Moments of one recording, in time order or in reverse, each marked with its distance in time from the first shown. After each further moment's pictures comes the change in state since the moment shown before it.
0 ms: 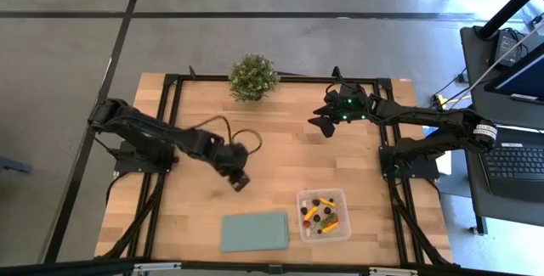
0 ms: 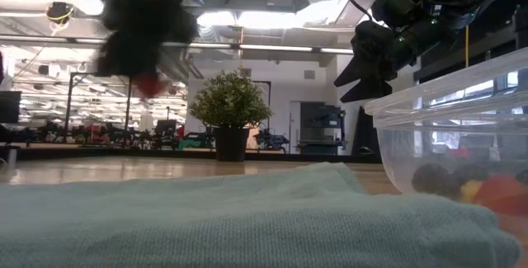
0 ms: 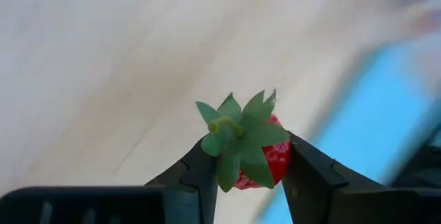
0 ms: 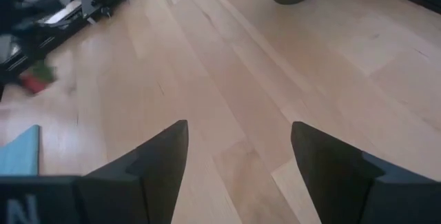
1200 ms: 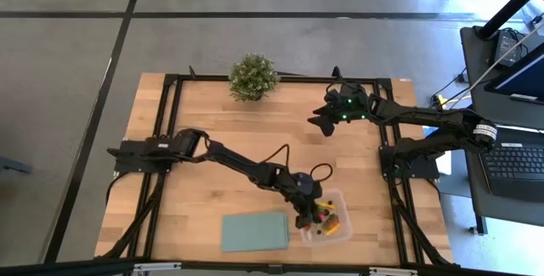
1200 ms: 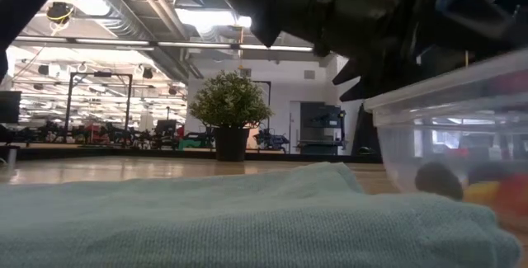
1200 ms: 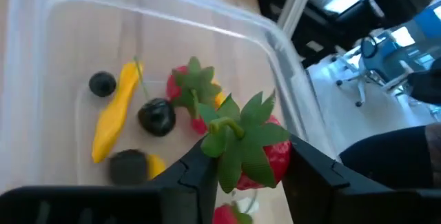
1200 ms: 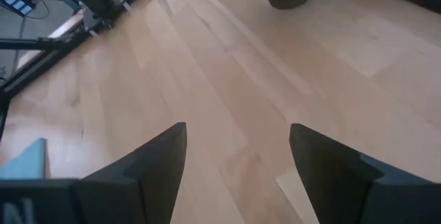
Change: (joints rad) left arm -0.029 0.854 0.724 0.778 0.221 0.430; right arm -0.001 0.000 0.000 0.017 -0.001 0.045
